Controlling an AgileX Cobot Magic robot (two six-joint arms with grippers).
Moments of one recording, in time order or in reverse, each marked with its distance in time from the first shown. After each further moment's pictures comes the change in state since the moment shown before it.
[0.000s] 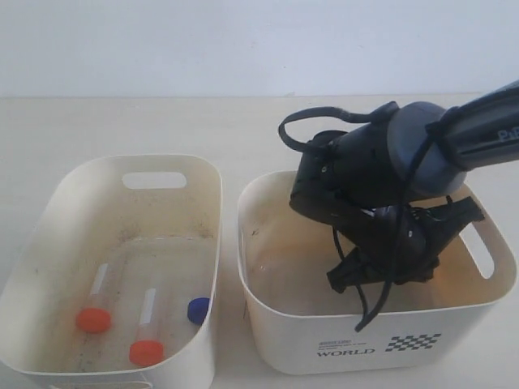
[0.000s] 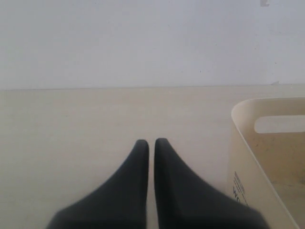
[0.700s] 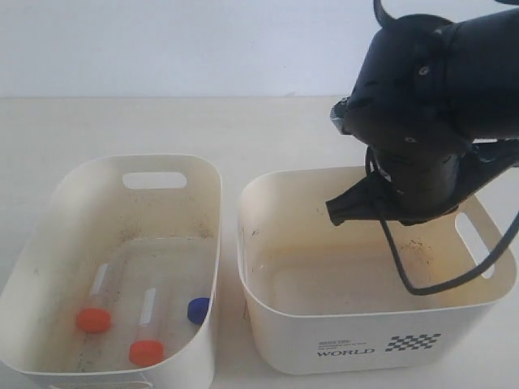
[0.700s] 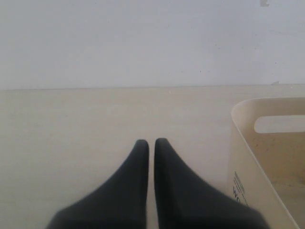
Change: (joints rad) left arm 0.000 0.000 0.000 0.000 0.000 0.000; right arm 0.000 -0.300 0.000 0.002 -0.029 -0.002
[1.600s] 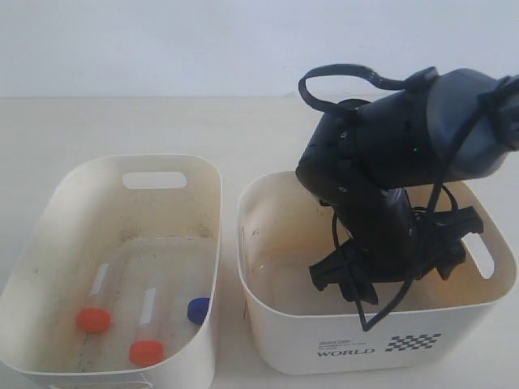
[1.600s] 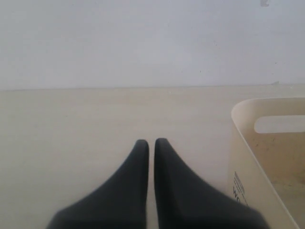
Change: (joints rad) left arm 0.000 0.000 0.000 0.000 0.000 0.000; right arm 0.000 0.215 0.000 0.171 -0.011 -0.053
